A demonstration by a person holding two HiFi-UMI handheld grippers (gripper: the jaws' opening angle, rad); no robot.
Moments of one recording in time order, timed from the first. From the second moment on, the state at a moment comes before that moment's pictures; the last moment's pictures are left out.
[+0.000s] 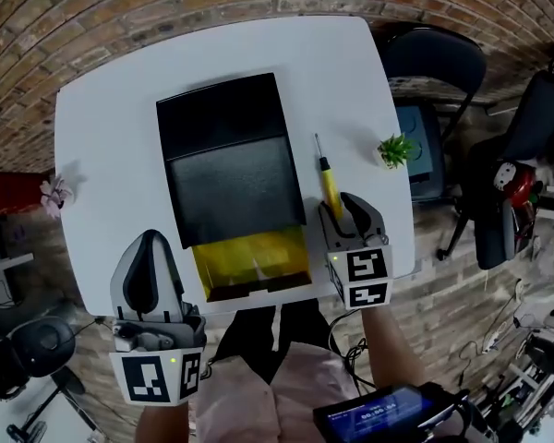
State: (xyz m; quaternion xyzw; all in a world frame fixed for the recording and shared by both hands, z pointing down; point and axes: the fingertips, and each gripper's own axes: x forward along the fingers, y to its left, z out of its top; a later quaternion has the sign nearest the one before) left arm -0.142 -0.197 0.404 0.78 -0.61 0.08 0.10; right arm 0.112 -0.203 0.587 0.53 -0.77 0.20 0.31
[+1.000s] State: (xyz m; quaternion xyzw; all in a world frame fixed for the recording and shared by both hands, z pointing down) left arm -0.140 -0.168 0.320 0.78 -0.63 -0.01 0.04; right arm 0.080 -0.202 0.448 0.52 -0.81 0.12 0.24
